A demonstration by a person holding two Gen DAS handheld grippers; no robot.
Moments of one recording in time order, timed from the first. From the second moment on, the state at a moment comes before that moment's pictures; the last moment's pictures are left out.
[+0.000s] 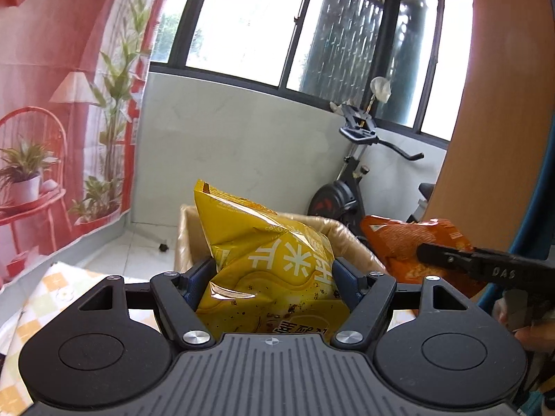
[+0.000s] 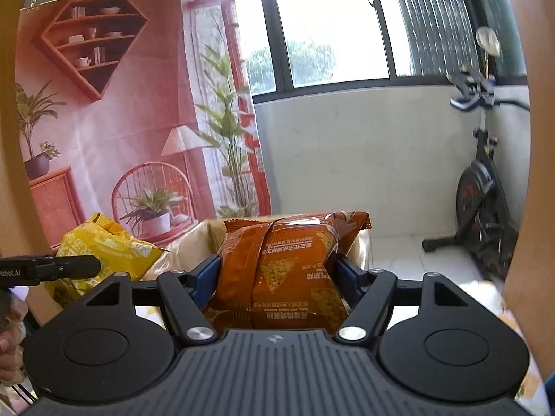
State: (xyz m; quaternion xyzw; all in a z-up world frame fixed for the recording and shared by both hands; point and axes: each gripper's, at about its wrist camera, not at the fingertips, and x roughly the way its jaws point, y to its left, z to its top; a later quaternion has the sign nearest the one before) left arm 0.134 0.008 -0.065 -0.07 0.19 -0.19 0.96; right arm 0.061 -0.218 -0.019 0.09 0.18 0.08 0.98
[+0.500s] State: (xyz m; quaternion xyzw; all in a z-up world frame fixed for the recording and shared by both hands) left arm 0.229 -0.011 -0.078 -0.05 0.21 -0.18 0.96; right arm 0.193 -0.212 -0.052 0.03 0.18 0.07 0.98
